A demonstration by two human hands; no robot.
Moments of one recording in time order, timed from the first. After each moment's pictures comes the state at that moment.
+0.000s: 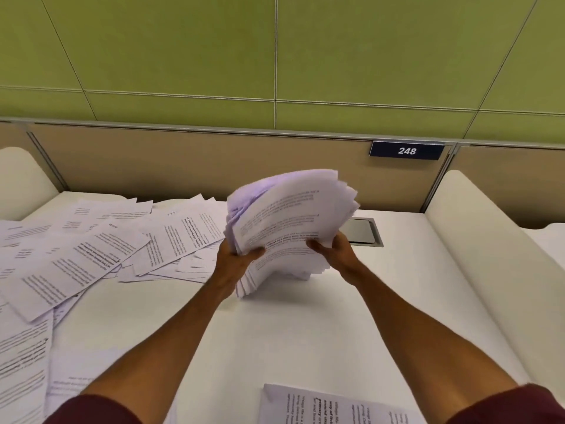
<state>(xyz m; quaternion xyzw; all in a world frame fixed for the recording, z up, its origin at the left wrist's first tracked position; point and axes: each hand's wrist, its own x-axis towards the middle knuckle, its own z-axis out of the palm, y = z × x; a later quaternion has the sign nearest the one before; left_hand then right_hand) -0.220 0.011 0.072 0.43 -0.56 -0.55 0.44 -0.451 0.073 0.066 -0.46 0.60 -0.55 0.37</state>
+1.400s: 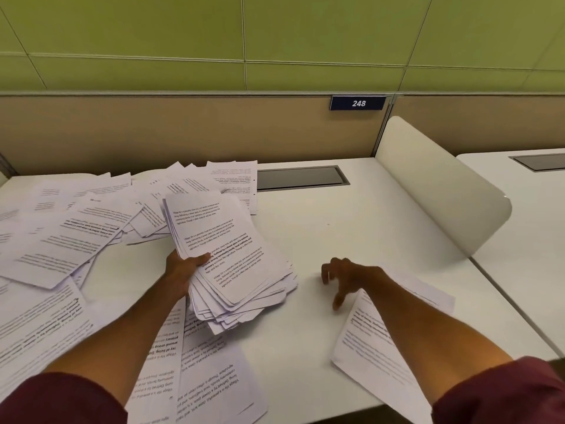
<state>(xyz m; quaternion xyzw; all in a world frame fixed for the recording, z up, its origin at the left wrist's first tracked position) -0.035 0.045 0.007 0.52 -0.44 -0.64 0.34 -0.344 0.252 0.015 -0.55 0.77 0.08 0.31</state>
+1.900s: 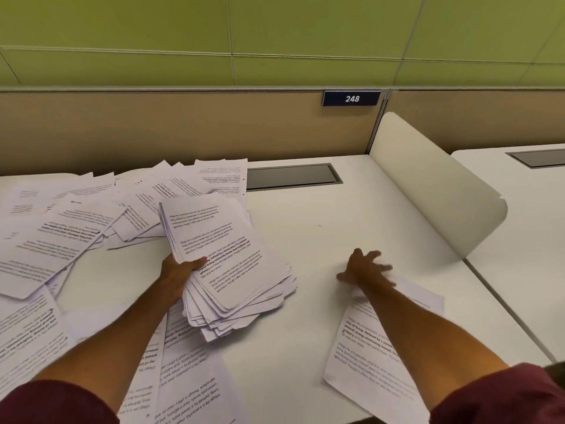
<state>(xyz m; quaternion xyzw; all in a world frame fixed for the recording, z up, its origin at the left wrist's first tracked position) -0.061 0.044 -0.005 0.53 -0.47 -0.63 0.32 -0.363 0.261 0.019 -0.21 0.95 0.01 0.23</state>
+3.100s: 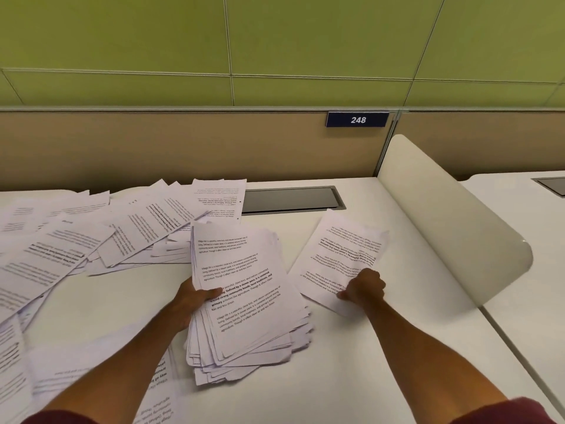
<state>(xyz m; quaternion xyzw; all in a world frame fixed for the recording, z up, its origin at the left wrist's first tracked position) -0.128 0.043 -0.023 0.51 -0.50 -0.66 0.22 -0.438 0.224 0.010 -0.11 0.95 -0.15 0.23</state>
